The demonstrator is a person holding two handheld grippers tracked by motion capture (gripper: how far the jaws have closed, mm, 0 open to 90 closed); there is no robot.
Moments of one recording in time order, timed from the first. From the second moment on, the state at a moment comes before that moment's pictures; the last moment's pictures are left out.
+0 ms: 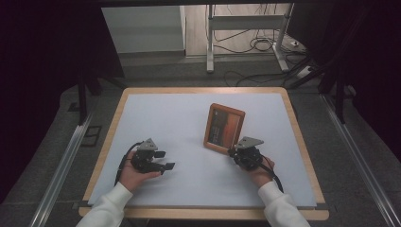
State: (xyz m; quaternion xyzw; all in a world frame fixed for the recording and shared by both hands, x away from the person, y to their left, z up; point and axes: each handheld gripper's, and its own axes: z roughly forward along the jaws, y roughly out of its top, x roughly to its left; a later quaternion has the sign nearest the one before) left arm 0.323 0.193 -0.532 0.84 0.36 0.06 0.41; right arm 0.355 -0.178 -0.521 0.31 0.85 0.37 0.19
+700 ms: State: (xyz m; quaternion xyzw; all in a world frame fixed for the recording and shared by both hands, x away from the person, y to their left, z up) left arm 0.323 0.193 -0.532 0.84 0.36 0.06 0.41; right arm 0.361 -0.192 -0.523 0.33 0.85 0.37 0.20
